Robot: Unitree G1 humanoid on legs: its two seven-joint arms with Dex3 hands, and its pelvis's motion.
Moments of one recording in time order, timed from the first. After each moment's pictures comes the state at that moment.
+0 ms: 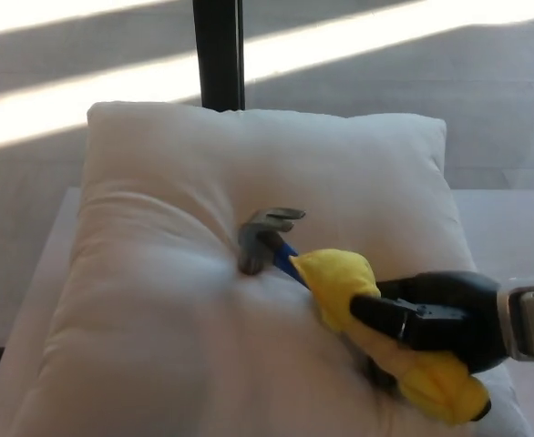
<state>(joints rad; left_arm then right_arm) -0.03 0.56 0.56 1.18 -0.30 -0.17 -0.30 -0.61 -0.36 0.05 0.05 0.43 1.36 0.44</state>
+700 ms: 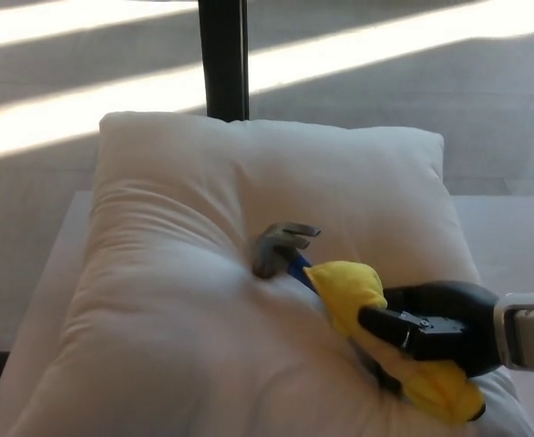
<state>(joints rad) -0.03 0.56 0.56 1.18 -0.30 -0.17 -0.31 -0.60 -0.40 0.15 0.29 0.43 1.04 0.46</state>
